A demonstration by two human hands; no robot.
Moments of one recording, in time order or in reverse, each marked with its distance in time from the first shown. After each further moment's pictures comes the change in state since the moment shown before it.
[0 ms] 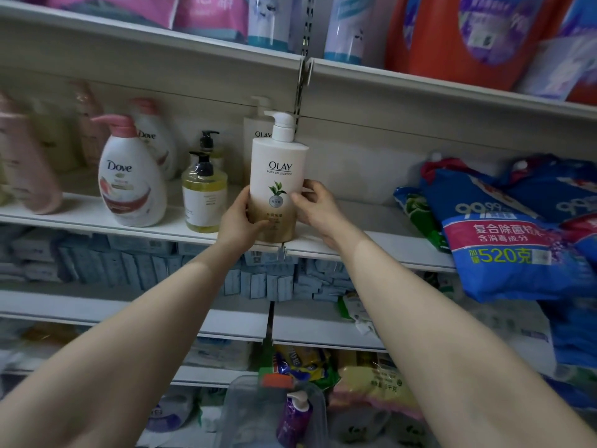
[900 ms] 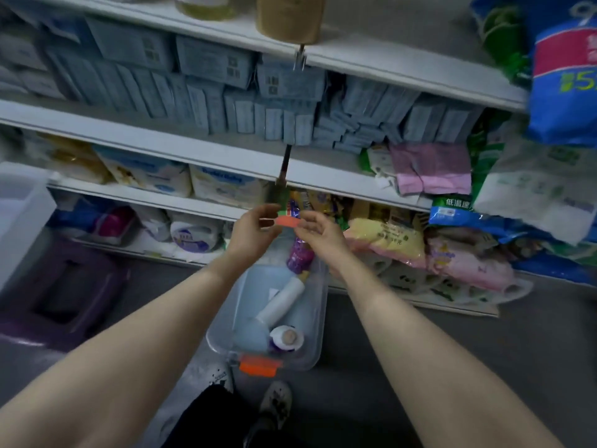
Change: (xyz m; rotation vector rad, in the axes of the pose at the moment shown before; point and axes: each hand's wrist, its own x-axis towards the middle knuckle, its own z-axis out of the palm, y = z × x) left_hand -0.264 -0.140 0.078 0.058 -0.160 -0.439; right_hand -0.238 0.245 0.016 -0.050 -0.146 0.462
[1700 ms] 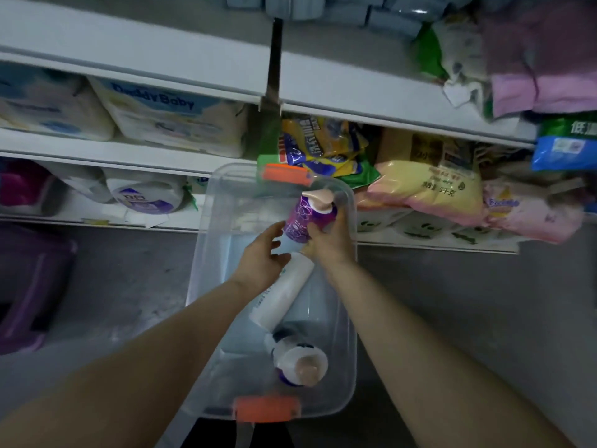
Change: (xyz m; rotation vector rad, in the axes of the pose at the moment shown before) left_hand 0.071 -0.210 0.110 0.008 -0.348 -0.269; right_hand 0.131 0.211 0.049 -0.045 0.354 0.343
